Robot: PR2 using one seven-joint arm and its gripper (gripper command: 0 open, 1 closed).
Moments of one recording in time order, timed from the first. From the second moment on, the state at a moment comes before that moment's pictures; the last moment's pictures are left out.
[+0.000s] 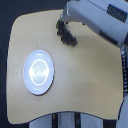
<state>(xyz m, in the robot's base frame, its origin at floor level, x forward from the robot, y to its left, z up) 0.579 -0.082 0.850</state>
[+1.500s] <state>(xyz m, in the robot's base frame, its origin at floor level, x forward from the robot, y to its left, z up) 0.586 0.005 0.730</state>
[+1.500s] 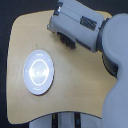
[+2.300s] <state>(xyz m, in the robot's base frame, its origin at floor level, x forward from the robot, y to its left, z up) 0.595 0.019 0.710</state>
